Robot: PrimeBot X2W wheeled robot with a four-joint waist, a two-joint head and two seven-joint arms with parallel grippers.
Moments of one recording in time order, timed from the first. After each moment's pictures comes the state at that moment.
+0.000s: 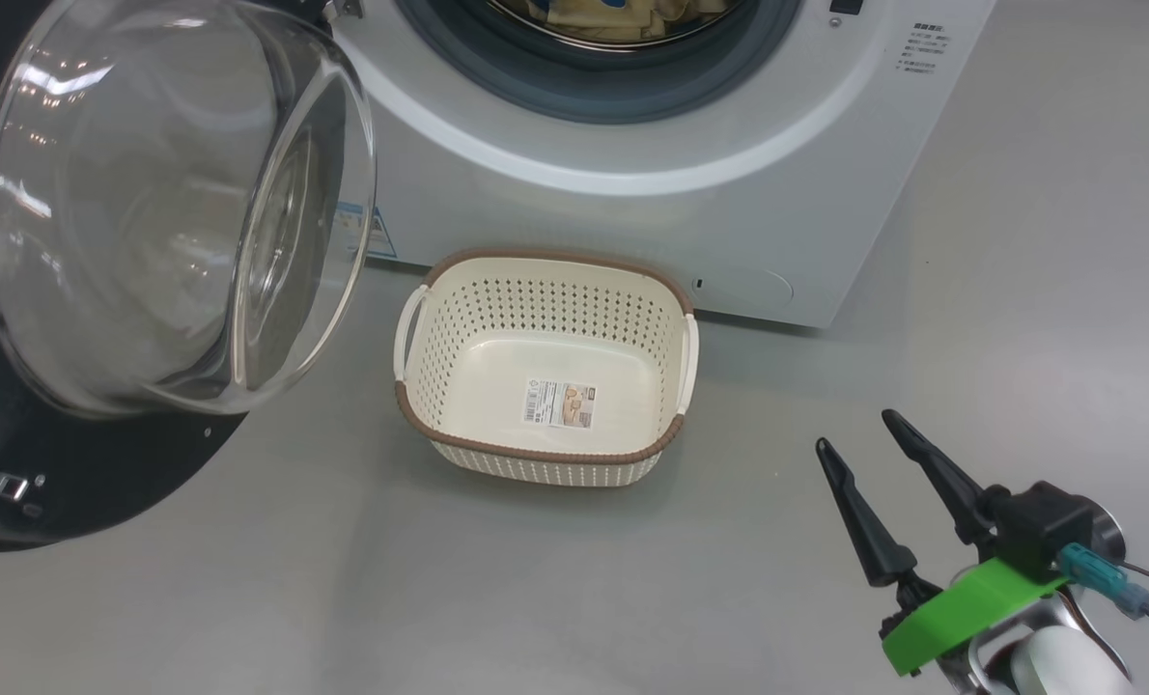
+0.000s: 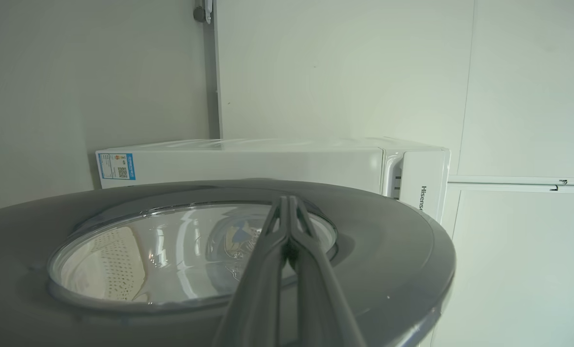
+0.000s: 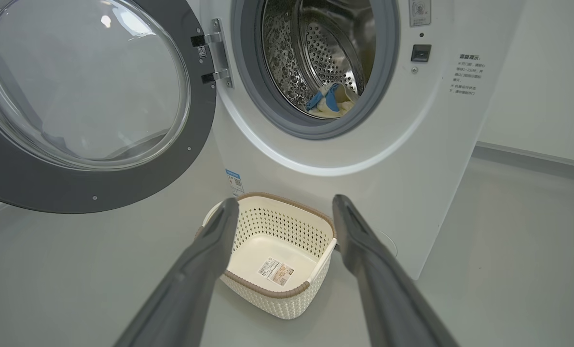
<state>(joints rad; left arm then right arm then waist) -0.62 0.38 0.57 0.50 -1.53 0.16 0.62 -0.03 -0.18 0.22 0.12 0.20 0.13 -0.26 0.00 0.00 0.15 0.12</state>
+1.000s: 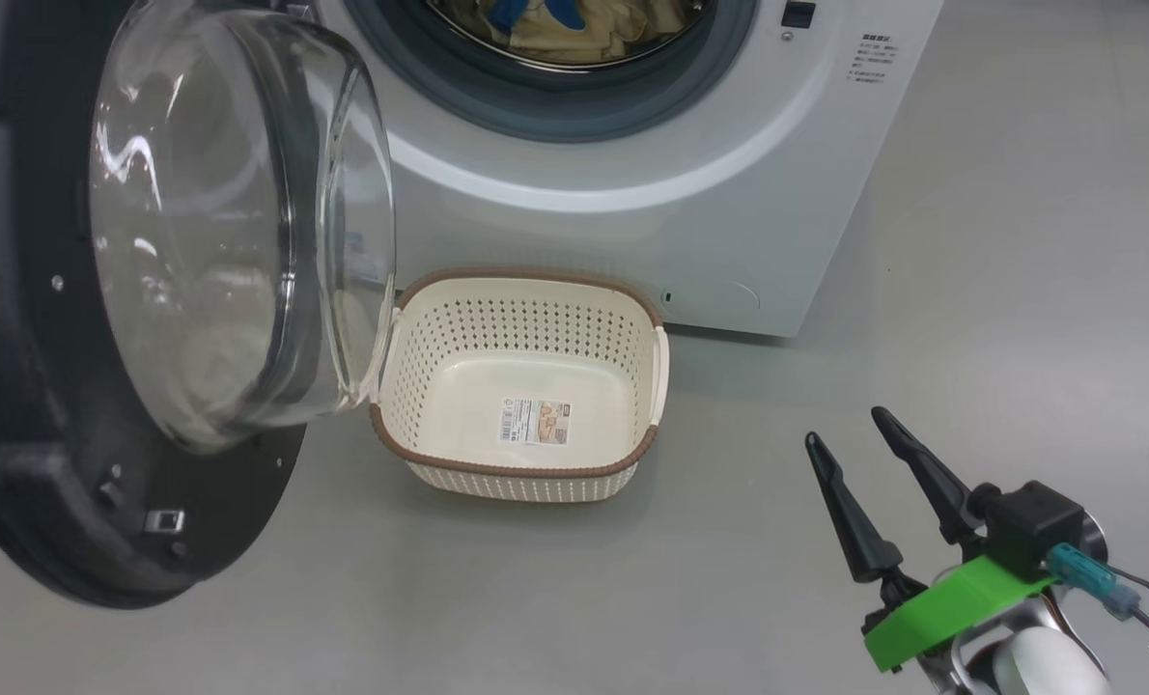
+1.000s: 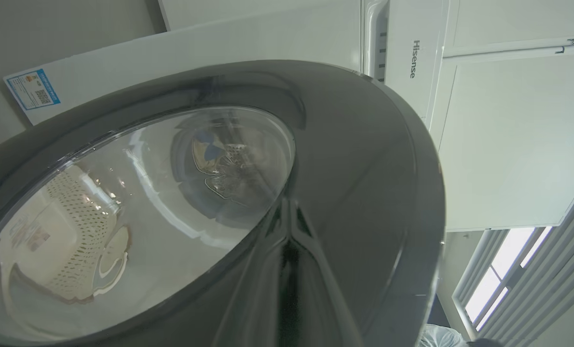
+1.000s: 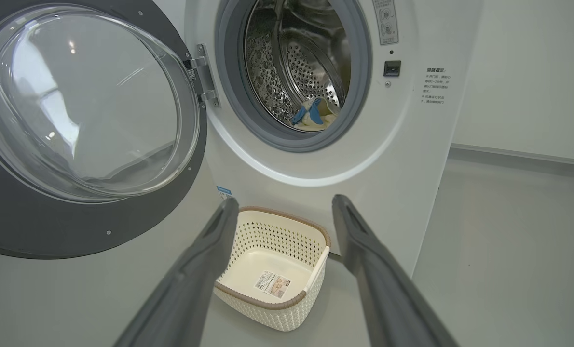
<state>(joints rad) -0.60 0.29 0.41 0.26 -1.52 0.22 0.74 -0.02 -0.12 0.20 0.13 0.20 0.13 -0.26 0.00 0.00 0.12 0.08</state>
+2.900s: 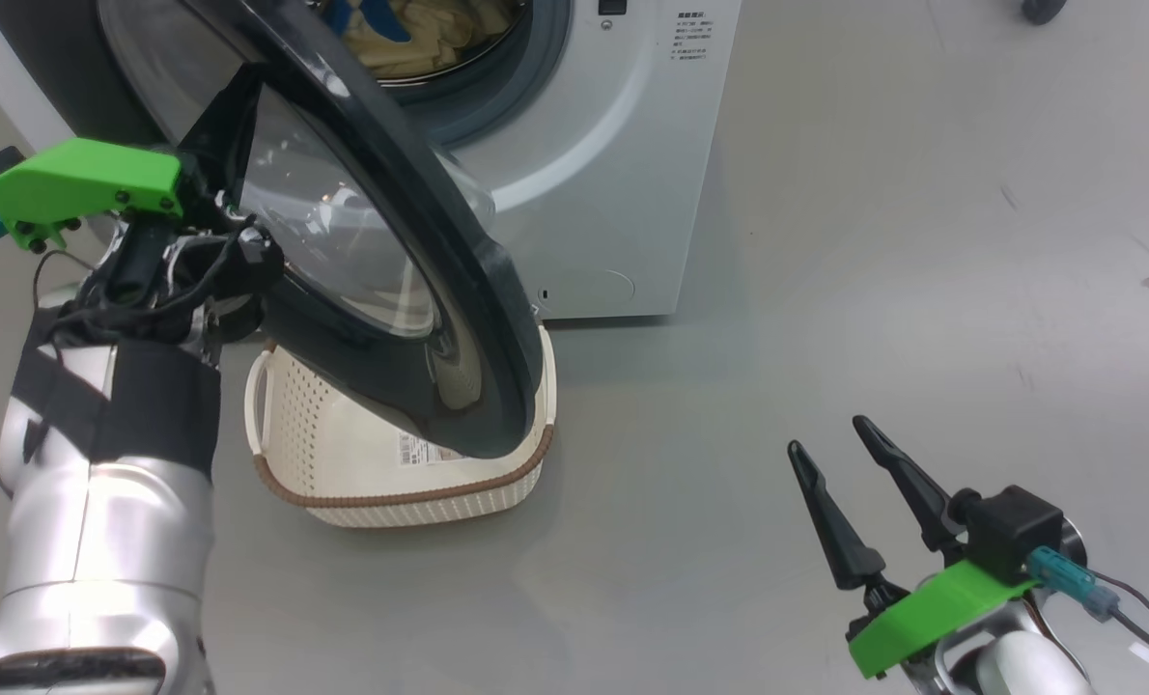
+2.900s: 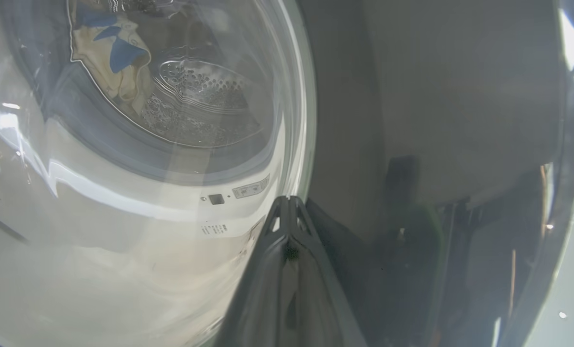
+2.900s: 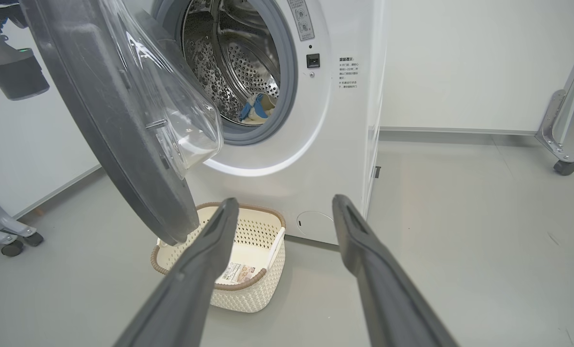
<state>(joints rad) -0.94 0.03 0.05 0.79 -1.50 -0.10 0.32 -0.03 -0.11 0.23 0.14 0.21 0.13 -0.26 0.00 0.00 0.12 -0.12</state>
